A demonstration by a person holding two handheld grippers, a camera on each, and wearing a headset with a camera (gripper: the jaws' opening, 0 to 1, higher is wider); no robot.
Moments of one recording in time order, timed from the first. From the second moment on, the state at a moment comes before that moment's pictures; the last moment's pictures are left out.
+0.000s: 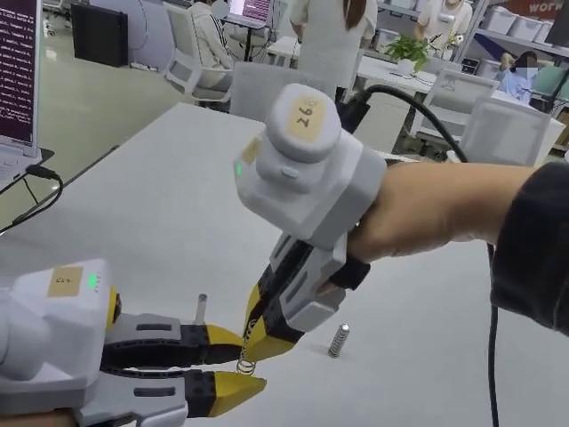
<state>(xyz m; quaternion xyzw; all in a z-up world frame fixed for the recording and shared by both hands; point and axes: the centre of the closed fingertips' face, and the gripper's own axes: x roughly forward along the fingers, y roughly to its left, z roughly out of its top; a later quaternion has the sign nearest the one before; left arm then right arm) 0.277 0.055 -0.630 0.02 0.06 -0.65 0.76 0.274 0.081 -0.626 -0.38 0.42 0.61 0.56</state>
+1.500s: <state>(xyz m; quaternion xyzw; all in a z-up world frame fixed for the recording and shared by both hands) 0.293 0.097 -0.655 0.02 0.09 -0.57 0.81 0.302 0.084 -0.628 -0.38 0.41 0.60 0.58</state>
